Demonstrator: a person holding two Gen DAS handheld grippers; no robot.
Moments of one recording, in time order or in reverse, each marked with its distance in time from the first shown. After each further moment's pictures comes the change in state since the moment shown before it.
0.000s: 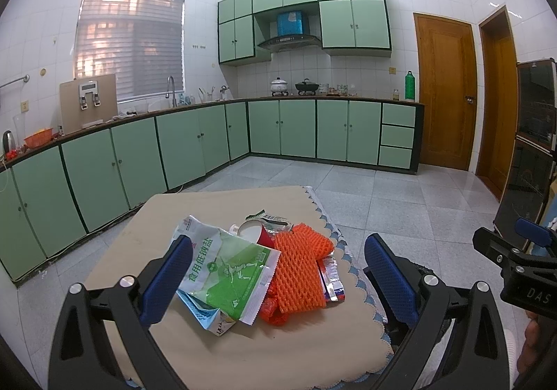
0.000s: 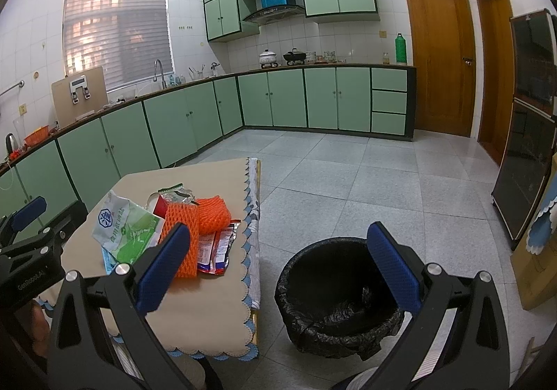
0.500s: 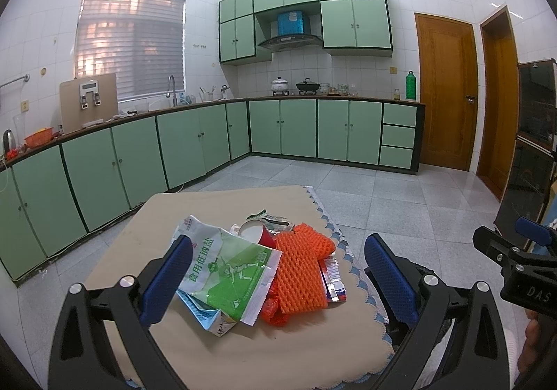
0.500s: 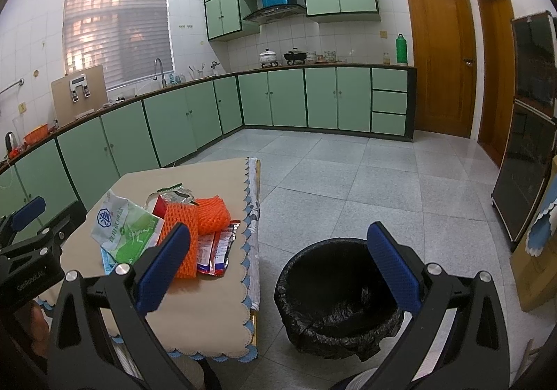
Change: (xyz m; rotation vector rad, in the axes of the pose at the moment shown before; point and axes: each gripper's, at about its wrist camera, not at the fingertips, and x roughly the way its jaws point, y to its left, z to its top) left arm 0.001 0.001 0.001 -0.003 0.002 0.002; right arm 0.002 0.000 0.000 -0.005 0.002 -0.001
